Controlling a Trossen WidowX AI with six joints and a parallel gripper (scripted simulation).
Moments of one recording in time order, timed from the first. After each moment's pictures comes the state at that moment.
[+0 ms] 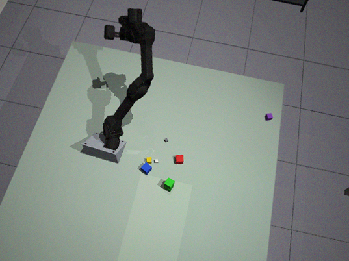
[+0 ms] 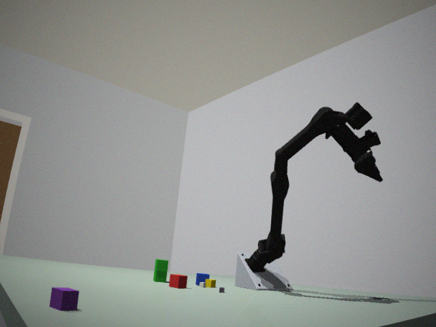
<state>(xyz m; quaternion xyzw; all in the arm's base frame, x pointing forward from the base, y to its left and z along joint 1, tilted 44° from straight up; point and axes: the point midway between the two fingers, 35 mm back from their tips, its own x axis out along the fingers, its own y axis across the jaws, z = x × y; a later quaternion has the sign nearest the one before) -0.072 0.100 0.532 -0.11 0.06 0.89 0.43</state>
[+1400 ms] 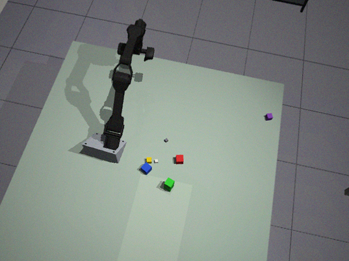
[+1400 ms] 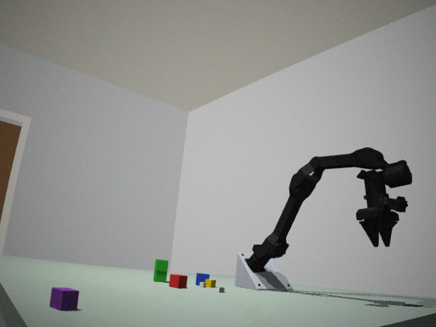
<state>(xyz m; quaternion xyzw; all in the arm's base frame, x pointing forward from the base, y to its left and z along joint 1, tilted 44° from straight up) -0.003 0.270 0.428 -0.27 0.20 0.68 0.65</state>
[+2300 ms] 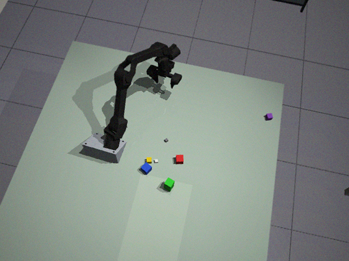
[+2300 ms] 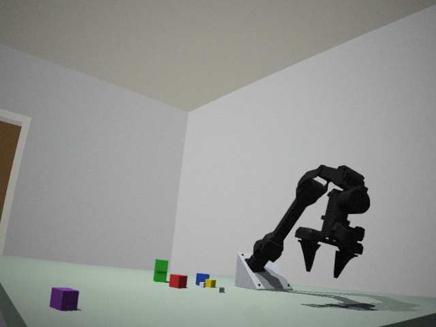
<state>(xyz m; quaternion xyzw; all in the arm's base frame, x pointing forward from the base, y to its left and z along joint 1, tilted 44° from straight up) 0.172 0.276 0.333 -0.26 0.36 0.52 0.73</state>
